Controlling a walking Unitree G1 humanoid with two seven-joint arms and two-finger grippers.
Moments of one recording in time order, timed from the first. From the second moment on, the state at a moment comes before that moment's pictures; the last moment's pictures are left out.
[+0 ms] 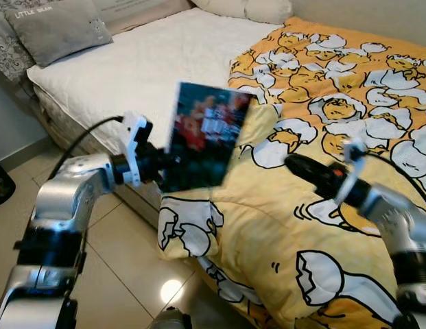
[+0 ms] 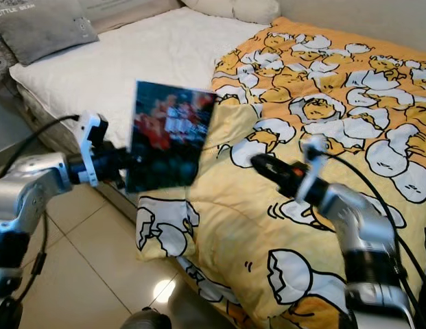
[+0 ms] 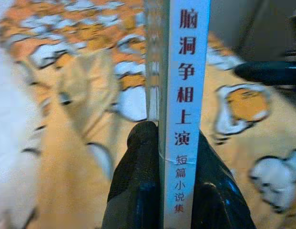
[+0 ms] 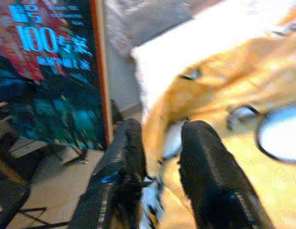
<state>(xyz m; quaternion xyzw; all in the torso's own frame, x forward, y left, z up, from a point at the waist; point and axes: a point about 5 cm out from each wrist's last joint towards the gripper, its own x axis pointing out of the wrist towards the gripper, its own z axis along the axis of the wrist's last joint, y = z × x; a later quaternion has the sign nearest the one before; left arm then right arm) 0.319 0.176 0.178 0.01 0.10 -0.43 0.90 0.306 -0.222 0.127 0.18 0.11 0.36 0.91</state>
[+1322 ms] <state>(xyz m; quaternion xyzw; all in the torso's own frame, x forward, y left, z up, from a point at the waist) 0.252 0.187 0.136 0.07 0.12 -0.06 0.99 0.258 -0.150 0.092 0.13 0.14 0.05 0.98</state>
